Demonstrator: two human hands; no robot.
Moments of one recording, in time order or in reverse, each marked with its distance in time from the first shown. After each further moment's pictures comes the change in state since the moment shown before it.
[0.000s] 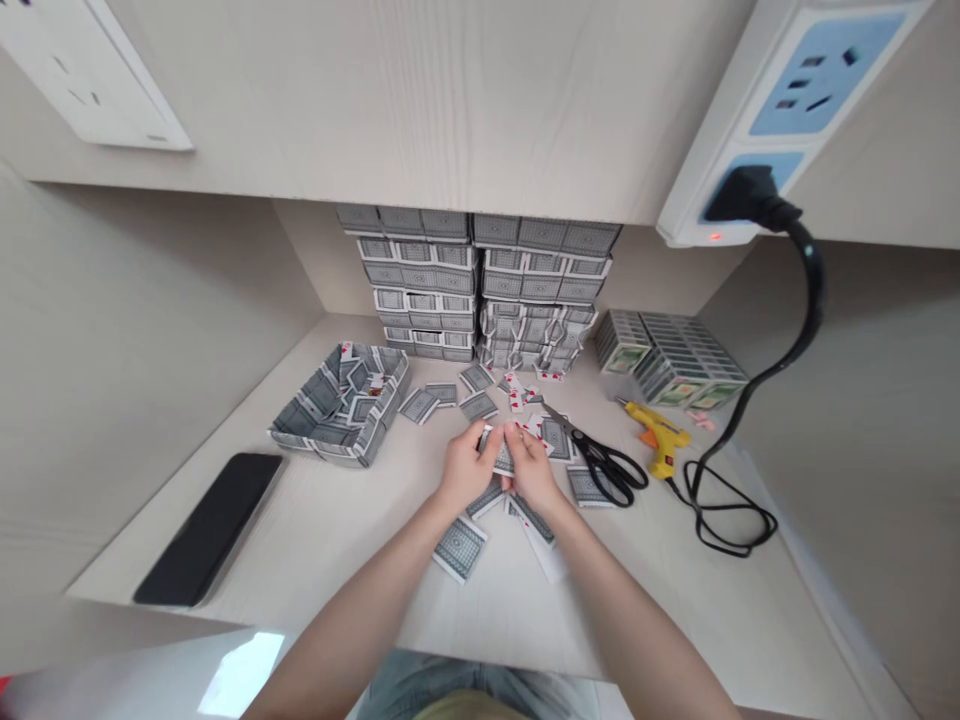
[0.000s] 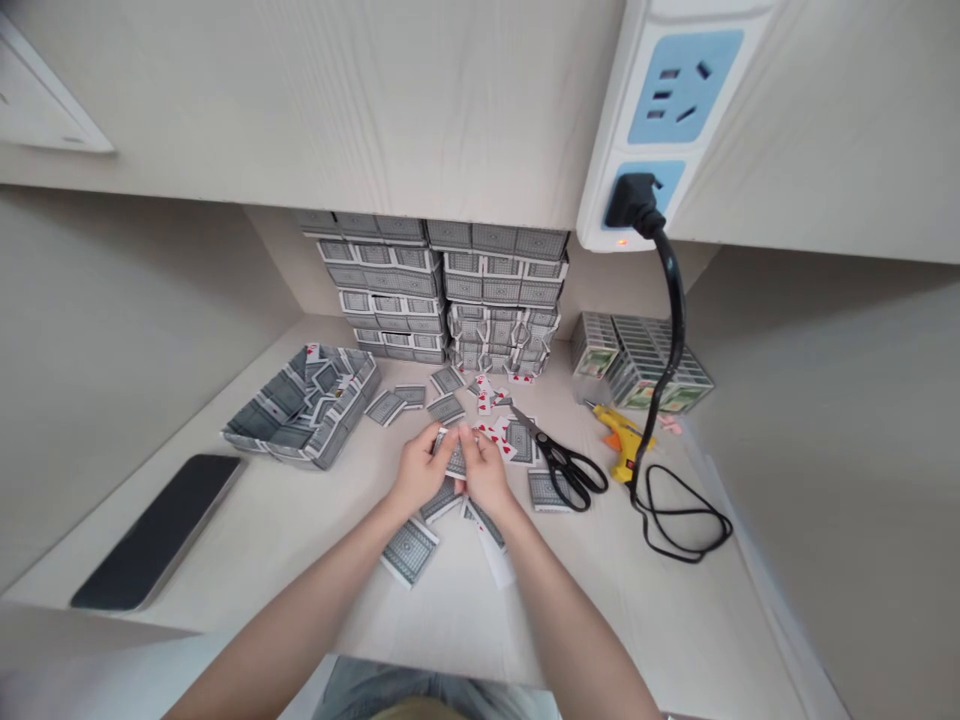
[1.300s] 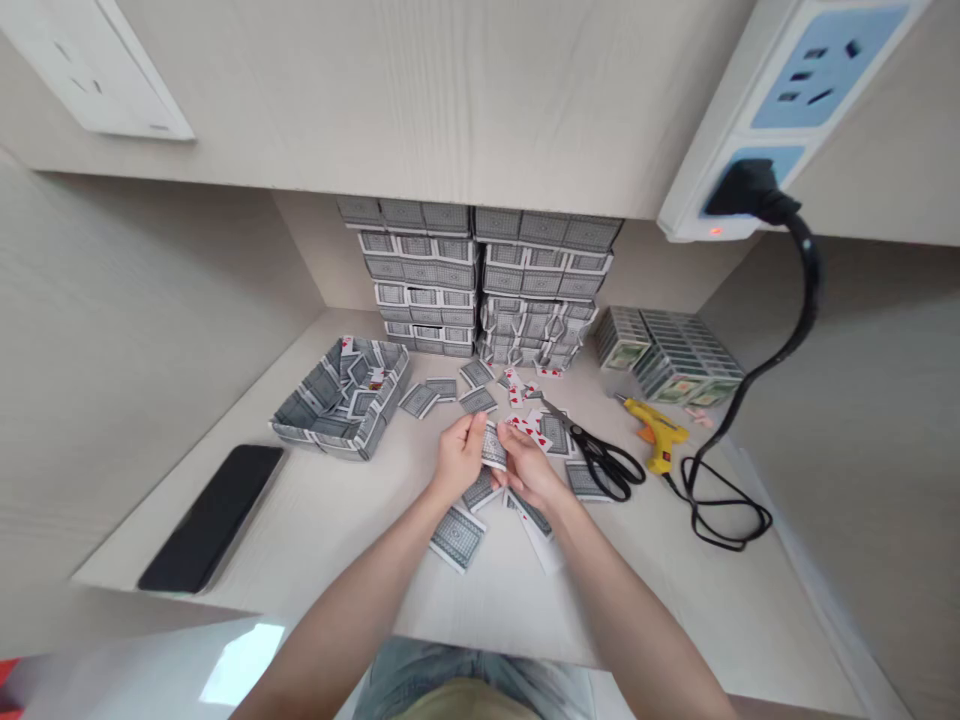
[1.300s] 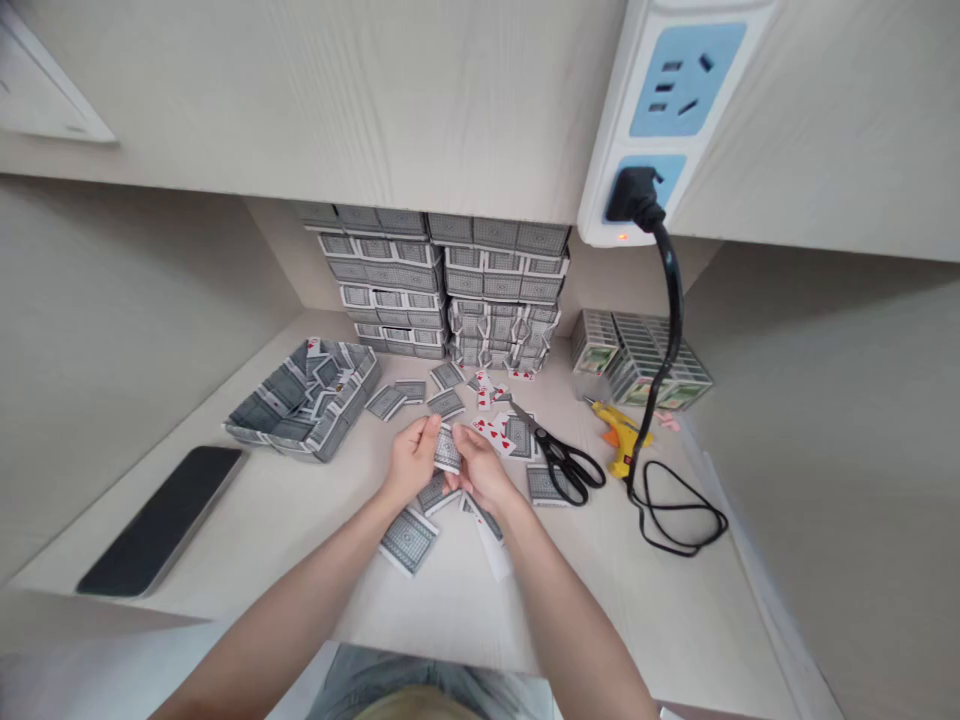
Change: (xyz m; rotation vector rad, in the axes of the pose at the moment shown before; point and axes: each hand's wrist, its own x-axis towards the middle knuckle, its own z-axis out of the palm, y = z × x) left_hand 0.001 -0.002 -0.002 -0.319 0.040 -0.109; right_hand -0.002 -0.008 -0.001 0.350 -0.301 0.140
